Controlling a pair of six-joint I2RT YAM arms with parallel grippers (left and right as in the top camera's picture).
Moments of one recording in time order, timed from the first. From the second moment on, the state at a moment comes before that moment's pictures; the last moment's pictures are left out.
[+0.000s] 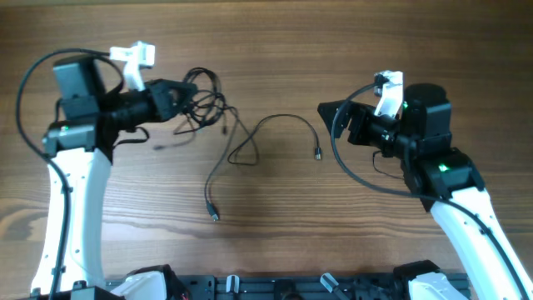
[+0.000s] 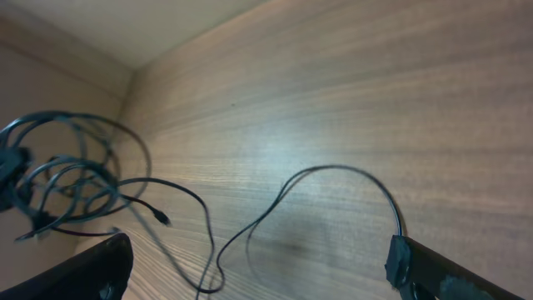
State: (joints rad) left arm 0.14 1.36 1.15 -0.58 0.94 -0.22; right arm 0.21 1.14 0.88 -0.35 -0.45 0.51
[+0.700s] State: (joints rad) left arm 0.16 1.31 1.16 -0.61 0.72 -0.47; right arm 0.30 1.21 0.88 -0.45 -0.34 0.21
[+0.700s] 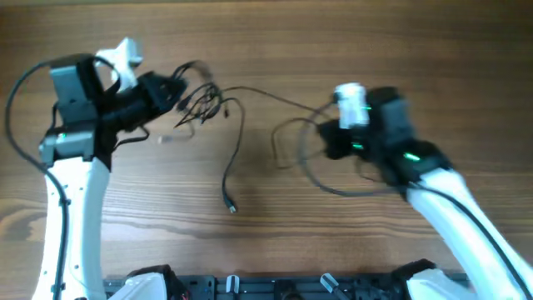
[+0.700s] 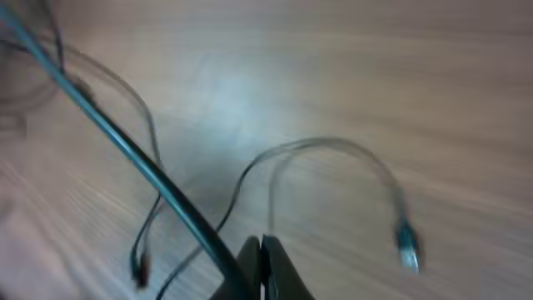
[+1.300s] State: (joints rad) left arm 0.05 1.31 1.16 -0.74 0.51 -0.47; right arm -0.23 1.02 0.88 -0.62 -0.54 0.24
